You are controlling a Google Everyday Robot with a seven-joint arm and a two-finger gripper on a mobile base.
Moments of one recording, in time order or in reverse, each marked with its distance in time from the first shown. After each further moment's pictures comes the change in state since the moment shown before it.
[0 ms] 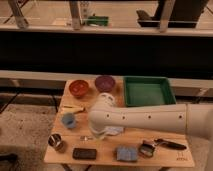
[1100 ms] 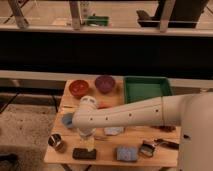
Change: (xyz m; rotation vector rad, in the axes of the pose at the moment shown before) arm -0.048 -0.022 0.024 0.021 0.049 -0.079
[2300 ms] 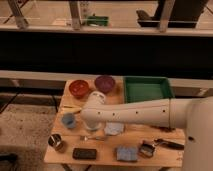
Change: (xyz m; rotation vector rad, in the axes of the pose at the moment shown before) arm 0.029 -0.012 0.007 -0.022 -0.038 0.144
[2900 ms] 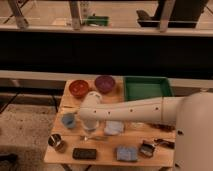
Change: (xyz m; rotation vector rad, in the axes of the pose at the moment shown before) arm -0.003 0.000 0.013 -0.039 0.024 -0.011
